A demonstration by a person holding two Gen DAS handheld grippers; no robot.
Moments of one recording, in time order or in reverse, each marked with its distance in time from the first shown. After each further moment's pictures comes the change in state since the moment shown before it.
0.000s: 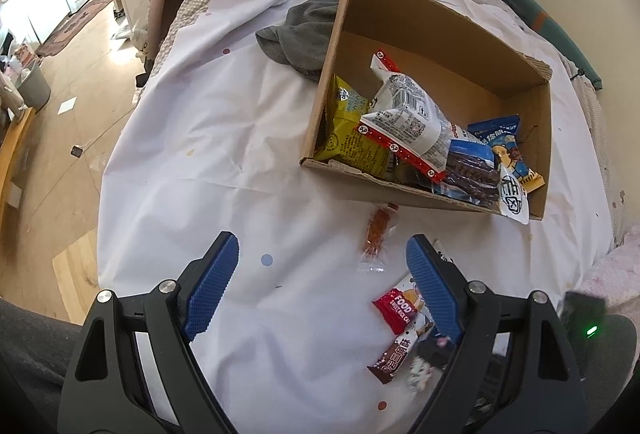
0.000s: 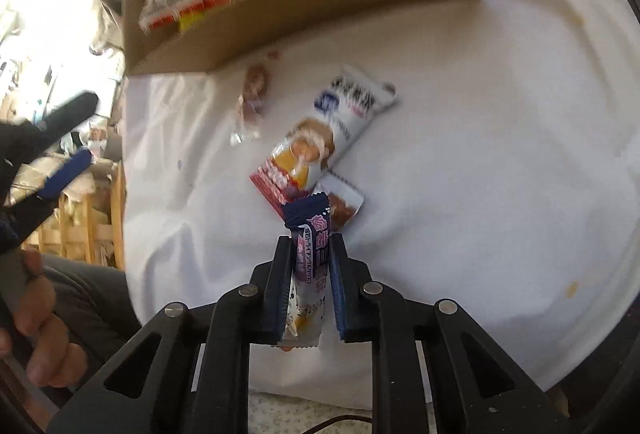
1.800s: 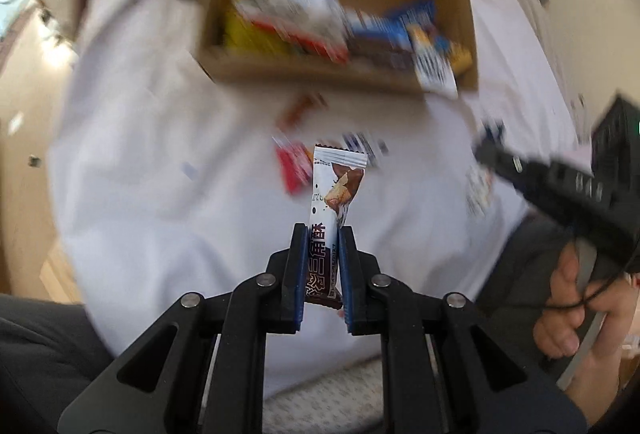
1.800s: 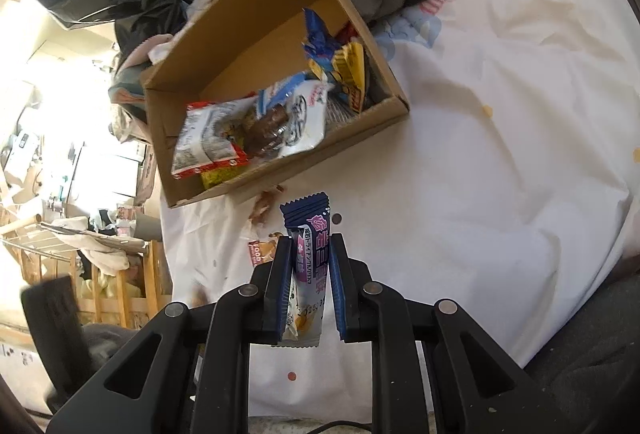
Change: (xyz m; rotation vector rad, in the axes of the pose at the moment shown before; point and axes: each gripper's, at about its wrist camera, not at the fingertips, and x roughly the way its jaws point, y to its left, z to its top) left arm -0.009 -0.050 -0.044 0.190 0.190 -0.123; right arm -0.093 -0.039 0.033 0.100 -0.259 0.084
